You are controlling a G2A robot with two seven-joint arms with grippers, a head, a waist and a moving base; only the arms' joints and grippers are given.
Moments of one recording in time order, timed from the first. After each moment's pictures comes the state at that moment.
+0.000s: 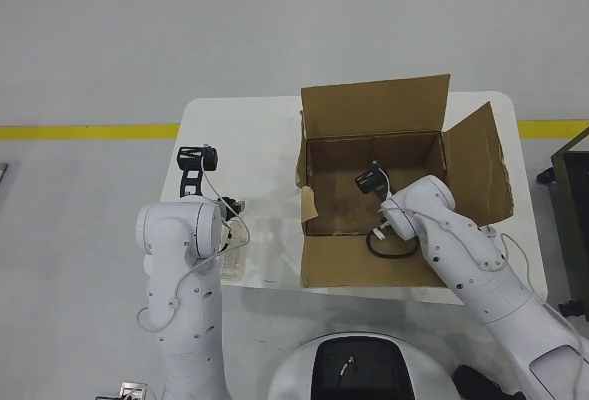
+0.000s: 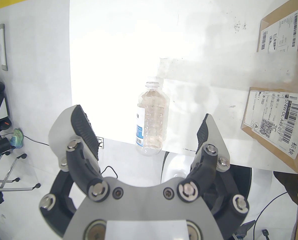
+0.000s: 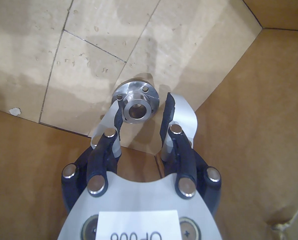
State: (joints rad) left arm 0.83 -1.58 -1.49 -1.77 1.73 -0.09 -1.54; right arm -0.69 -1.39 1.01 -1.32 -1.39 0.06 1.40
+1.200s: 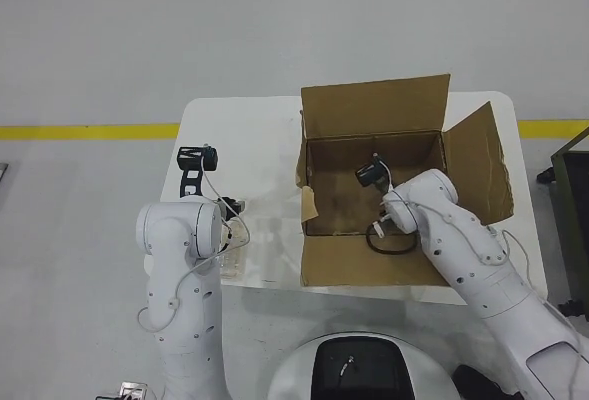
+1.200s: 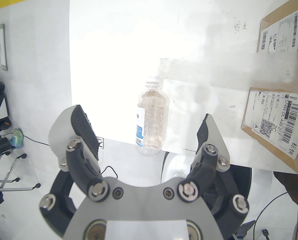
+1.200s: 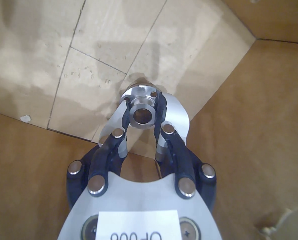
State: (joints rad) left arm 0.83 -1.58 -1.49 -1.77 1.73 -0.09 -1.54; right arm -0.69 -1.41 1.07 -1.33 -1.38 0.05 1.38
